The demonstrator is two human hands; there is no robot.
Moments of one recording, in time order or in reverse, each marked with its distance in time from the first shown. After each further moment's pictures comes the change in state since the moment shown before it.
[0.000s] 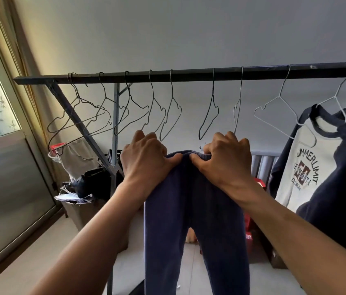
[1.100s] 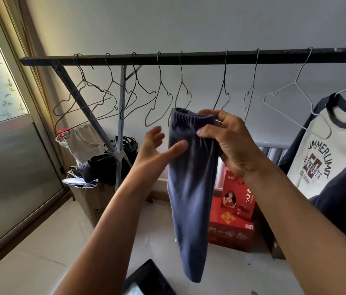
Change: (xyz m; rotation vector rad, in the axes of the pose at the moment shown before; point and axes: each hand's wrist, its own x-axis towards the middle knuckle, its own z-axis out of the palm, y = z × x) left_hand -0.026 -0.020 0.025 -1.188 -0.222 -0.311; right_hand 0.007 -0.010 -0.008 1.543 -0.238 0.313
